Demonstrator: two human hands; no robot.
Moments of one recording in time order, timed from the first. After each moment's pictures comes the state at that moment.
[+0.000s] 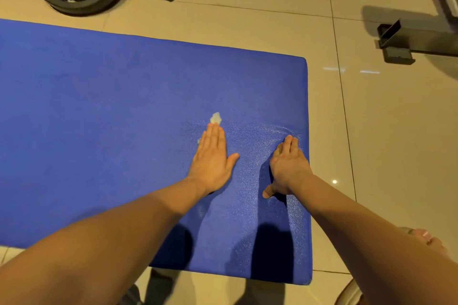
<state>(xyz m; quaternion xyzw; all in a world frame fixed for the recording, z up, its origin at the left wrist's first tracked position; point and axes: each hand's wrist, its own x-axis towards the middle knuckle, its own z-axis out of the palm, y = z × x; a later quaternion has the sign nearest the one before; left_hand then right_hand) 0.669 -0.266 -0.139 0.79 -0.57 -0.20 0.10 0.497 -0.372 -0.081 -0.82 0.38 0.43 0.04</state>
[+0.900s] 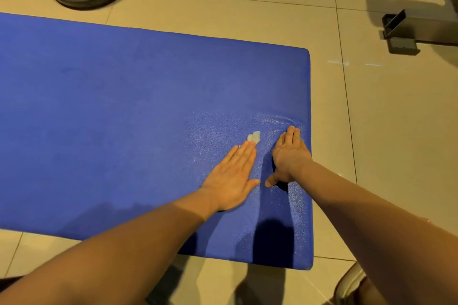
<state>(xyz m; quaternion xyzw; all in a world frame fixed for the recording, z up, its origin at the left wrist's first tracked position) 0.621 -0.229 -0.148 0.67 -0.73 -0.15 0.00 0.496 -0.372 -0.086 -0.81 0.39 0.43 0.05</state>
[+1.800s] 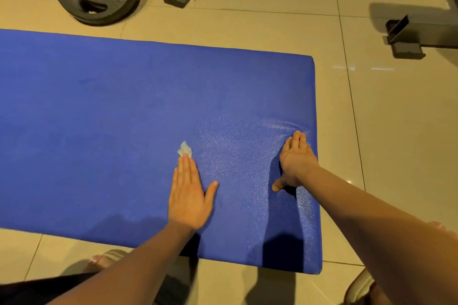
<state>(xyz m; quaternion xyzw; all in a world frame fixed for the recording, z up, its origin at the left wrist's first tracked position) 0.668 -0.141 -0.146 0.87 -0.45 -0.17 0.09 0.491 -0.373 -0.090 -0.82 0.40 0.39 0.07</state>
